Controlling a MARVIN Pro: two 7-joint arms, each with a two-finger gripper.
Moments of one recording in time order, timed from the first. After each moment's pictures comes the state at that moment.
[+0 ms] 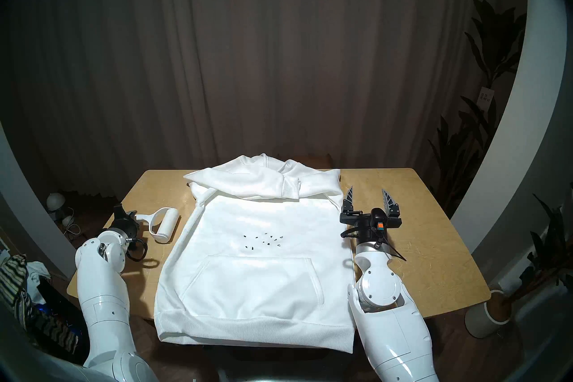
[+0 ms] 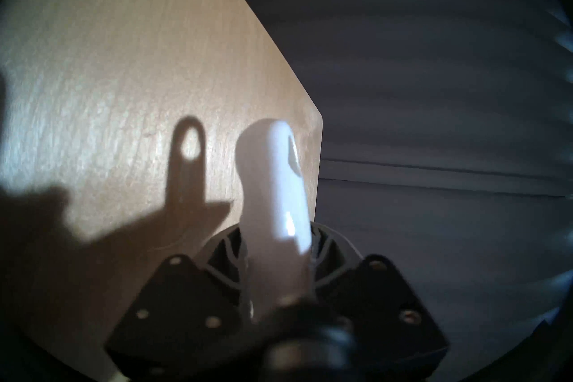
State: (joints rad) left arm 1.41 -1.53 -2.20 -1.35 -1.48 0.36 0.30; right arm -1.76 -1.44 1.51 -1.63 0.03 -0.34 -0.27
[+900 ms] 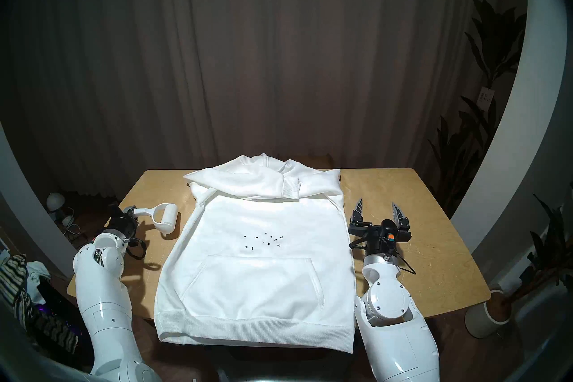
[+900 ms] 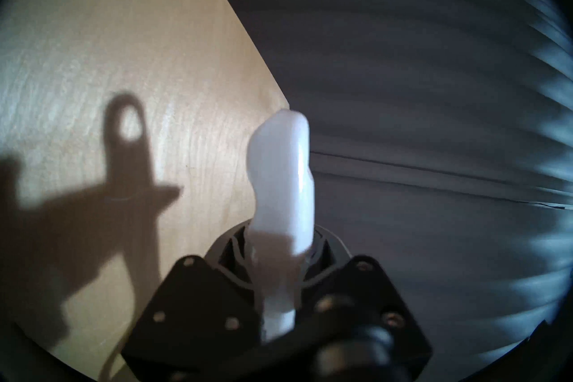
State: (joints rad) left arm 1.44 -1.59 -2.24 -1.46 -1.58 0.43 0.24; right arm -1.85 -1.44 1.53 -1.70 0.09 -0.30 -0.28
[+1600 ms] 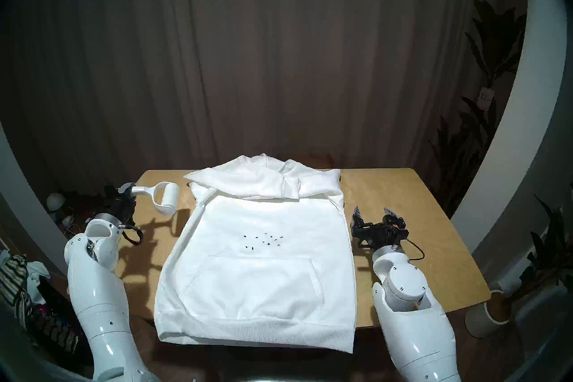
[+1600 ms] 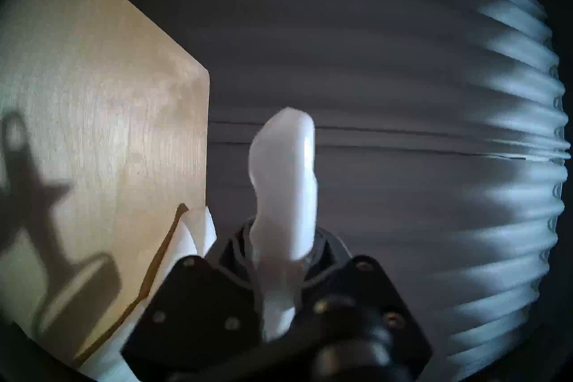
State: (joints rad) left arm 1.51 -1.63 -2.15 -1.69 -1.55 0.46 0.23; right arm -1.80 -1.33 1.60 -1.68 0.29 -0.03 -0.04
